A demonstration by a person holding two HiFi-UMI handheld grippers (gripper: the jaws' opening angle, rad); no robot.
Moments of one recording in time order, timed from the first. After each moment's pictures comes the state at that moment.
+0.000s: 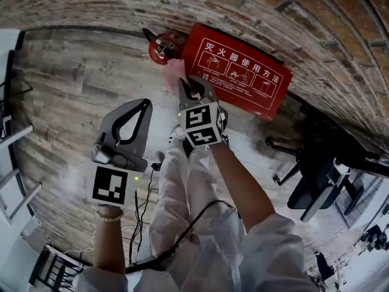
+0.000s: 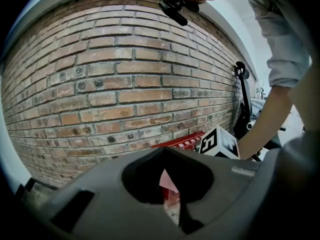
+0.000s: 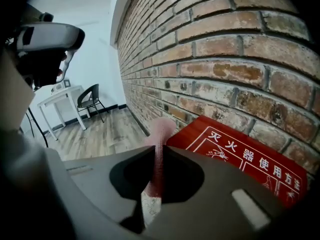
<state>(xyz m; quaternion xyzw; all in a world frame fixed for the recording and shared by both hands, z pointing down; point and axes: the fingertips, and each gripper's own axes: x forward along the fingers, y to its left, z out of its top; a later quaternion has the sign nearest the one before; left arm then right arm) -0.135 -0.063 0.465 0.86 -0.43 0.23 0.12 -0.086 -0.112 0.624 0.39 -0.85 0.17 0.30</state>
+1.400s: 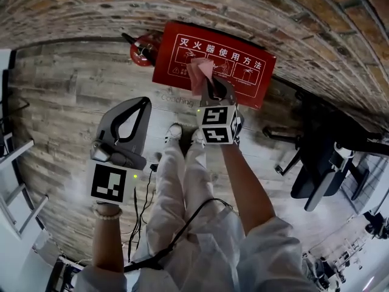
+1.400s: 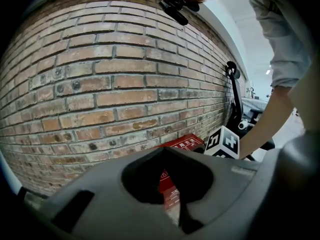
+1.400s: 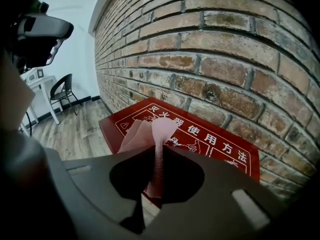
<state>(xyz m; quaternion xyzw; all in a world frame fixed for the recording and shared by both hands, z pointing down) -0.080 -0.063 0.464 0.89 -0.39 0.24 0.11 0.052 -0.103 0.640 0.52 -0.77 0.17 0.34</state>
